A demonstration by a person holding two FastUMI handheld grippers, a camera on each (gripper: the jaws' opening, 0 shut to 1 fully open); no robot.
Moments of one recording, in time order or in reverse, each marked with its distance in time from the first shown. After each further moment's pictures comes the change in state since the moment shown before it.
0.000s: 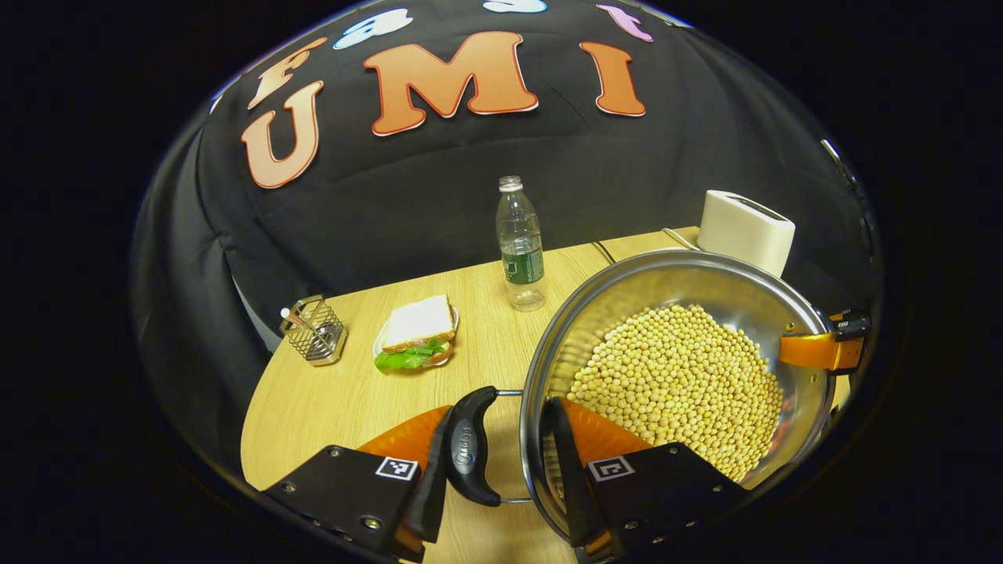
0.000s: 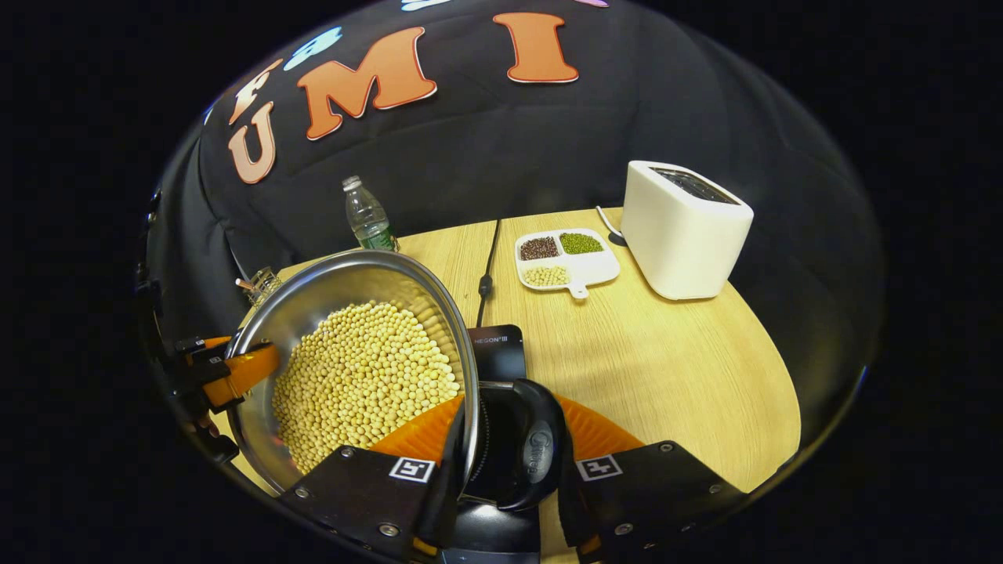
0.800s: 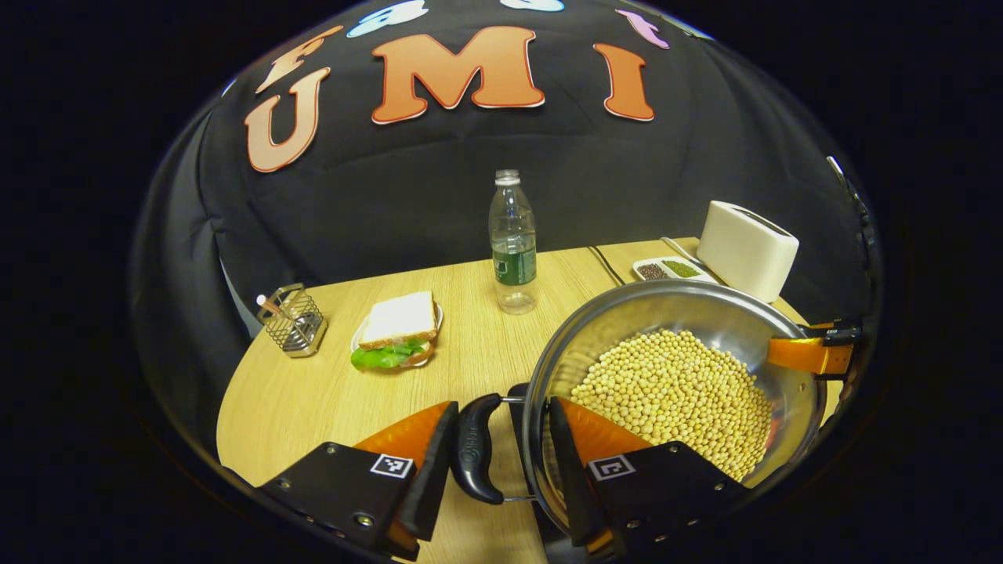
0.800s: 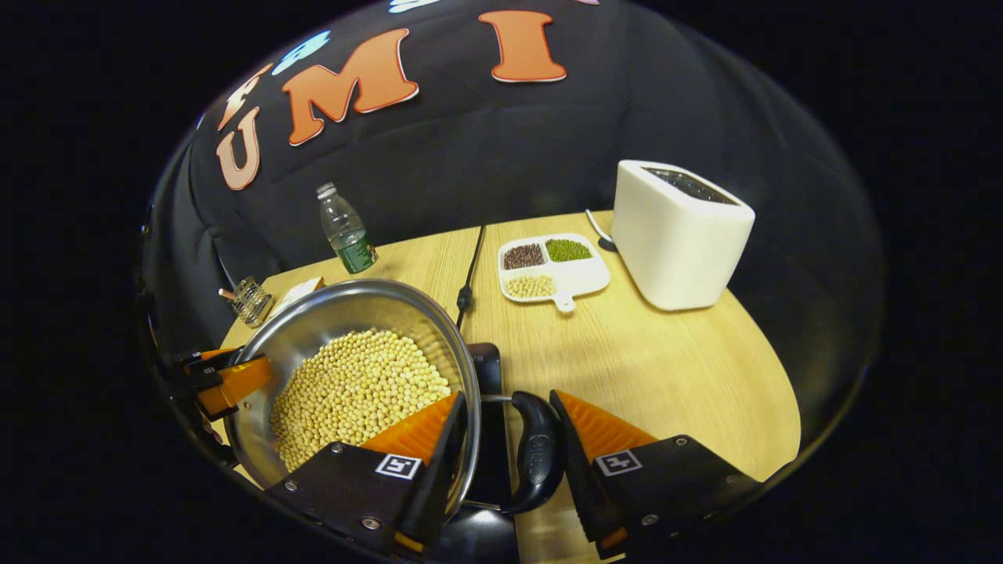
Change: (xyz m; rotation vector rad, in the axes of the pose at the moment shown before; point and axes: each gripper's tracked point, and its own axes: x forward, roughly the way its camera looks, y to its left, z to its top) left arm -0.017 0.017 0.034 -0.060 -0.062 0.003; right arm 0.017 -0.021 0.030 -0.009 -0.099 -0.055
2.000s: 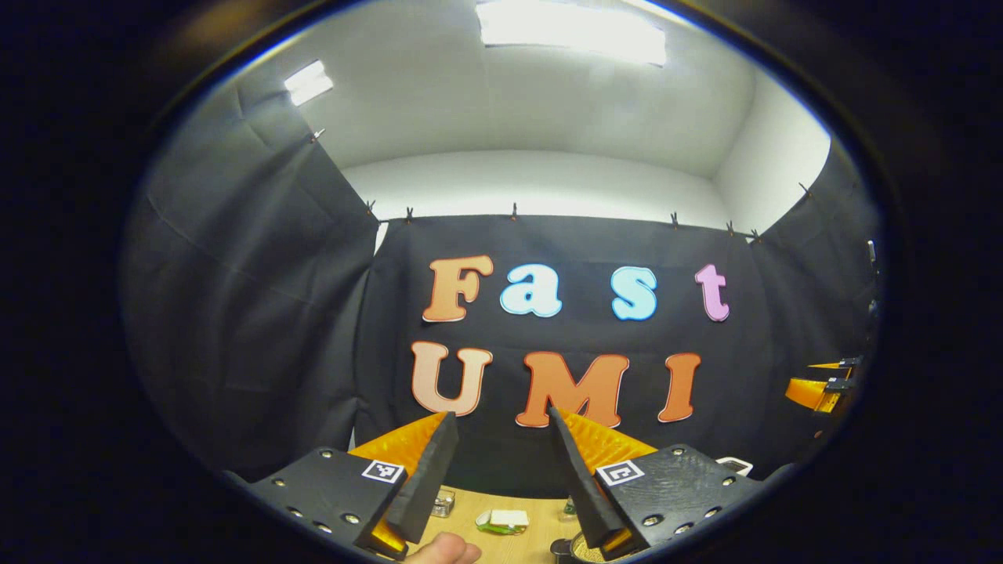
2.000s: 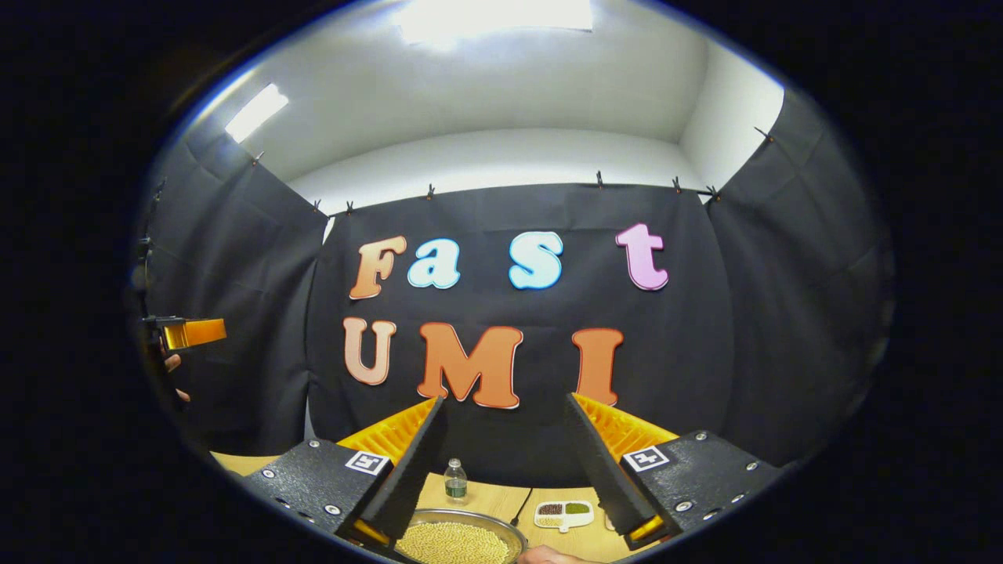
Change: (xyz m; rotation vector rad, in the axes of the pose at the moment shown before) left arm -0.441 0.153 0.250 -0.233 -0.925 0.301; right arm -0.399 0.081 0.261 -0.186 -0.975 0.227
